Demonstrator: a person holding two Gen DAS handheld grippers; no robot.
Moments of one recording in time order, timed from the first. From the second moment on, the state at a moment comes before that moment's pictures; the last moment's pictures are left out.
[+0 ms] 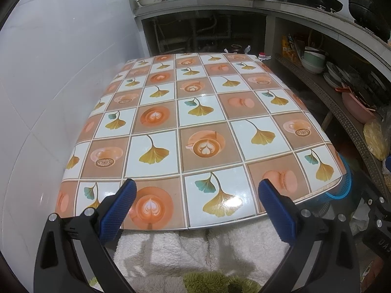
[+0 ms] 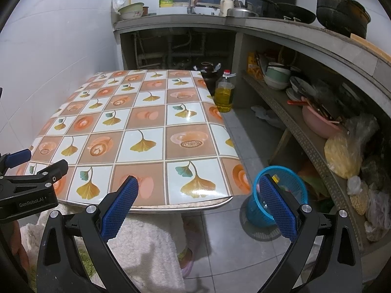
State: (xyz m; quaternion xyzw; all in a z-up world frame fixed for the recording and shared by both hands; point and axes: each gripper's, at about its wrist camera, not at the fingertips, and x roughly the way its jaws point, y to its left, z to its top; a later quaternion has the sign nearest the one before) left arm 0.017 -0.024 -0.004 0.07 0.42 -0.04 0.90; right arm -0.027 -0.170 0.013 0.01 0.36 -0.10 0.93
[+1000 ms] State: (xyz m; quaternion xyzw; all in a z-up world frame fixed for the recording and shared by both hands) left arm 0.021 -0.025 -0.007 0.07 0.42 -0.04 0.90; right arm -0.030 -0.171 0.012 0.01 0.36 -0.10 0.93
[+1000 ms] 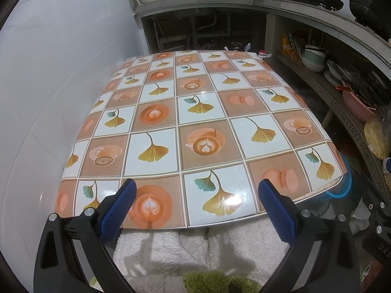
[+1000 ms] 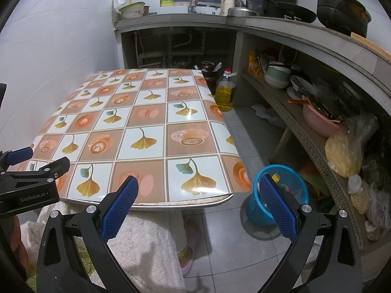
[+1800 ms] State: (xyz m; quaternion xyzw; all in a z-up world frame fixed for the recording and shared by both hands) left arm 0.019 -0.026 -0.009 0.07 0.43 -0.04 0.90; right arm -0.031 -0.169 0.012 0.01 0.36 -0.10 0.93
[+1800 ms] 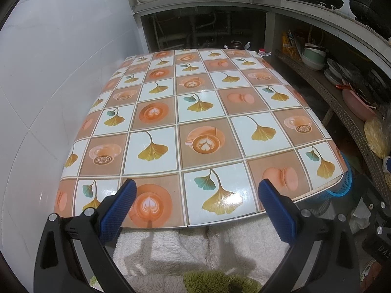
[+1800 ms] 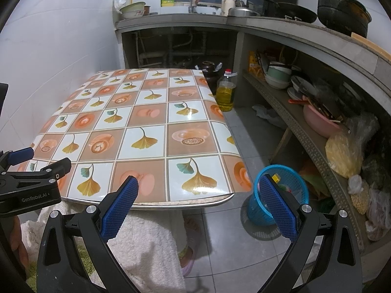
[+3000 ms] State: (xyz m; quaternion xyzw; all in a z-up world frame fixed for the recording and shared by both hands) left arm 0.020 -0.026 -0.009 0.07 0.43 -0.05 0.90; right arm -0.032 -0.169 0.012 0.01 0.36 -0.10 0.93
